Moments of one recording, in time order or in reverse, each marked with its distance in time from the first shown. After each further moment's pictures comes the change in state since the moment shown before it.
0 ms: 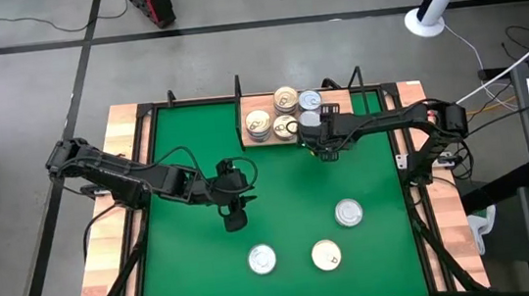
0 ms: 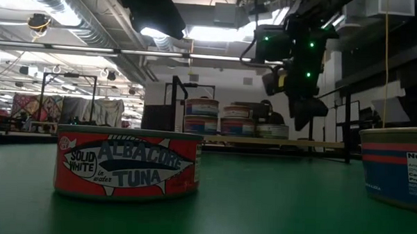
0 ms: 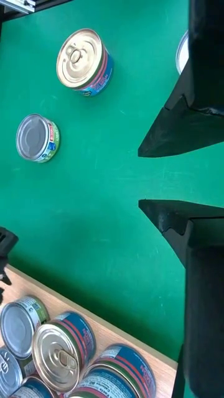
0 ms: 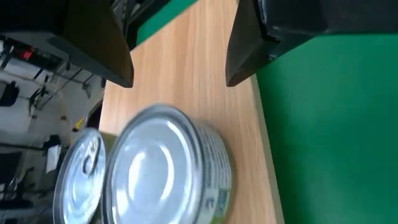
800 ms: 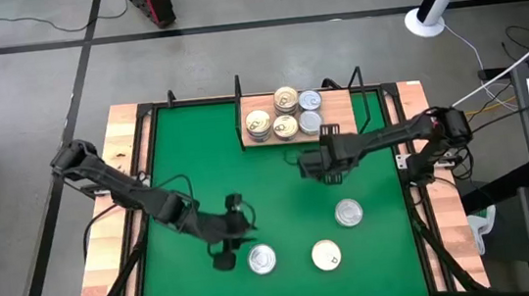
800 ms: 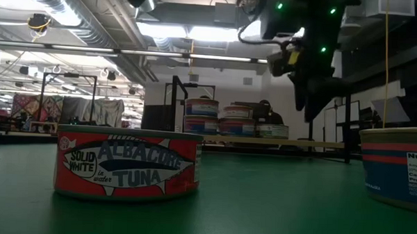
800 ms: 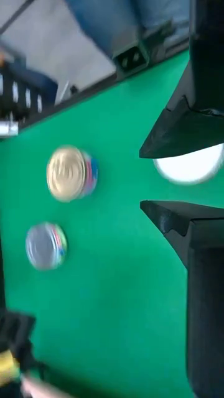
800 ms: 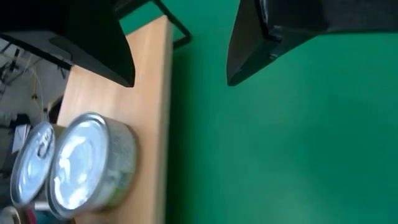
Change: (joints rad) left arm -0.223 0.058 0.000 0.137 0.068 0.098; right arm 0.238 -0.002 0.087 -0.204 -0.120 0.208
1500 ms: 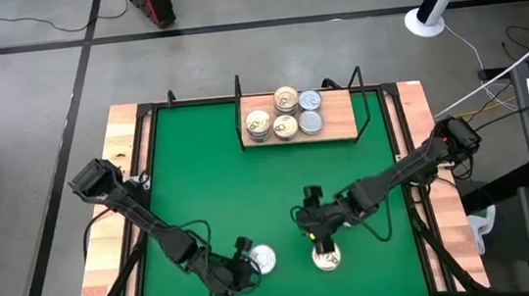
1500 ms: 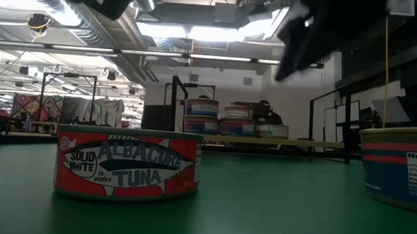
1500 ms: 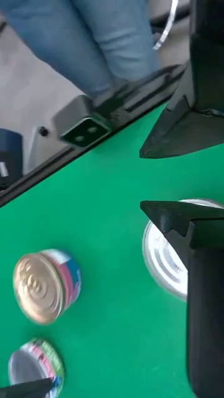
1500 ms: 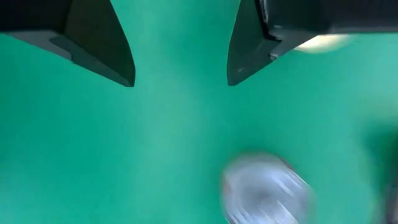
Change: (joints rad) left arm -0.206 0.289 0.000 0.254 0.003 0.057; right arm 0.413 0.000 0.000 0.566 -0.323 0.239
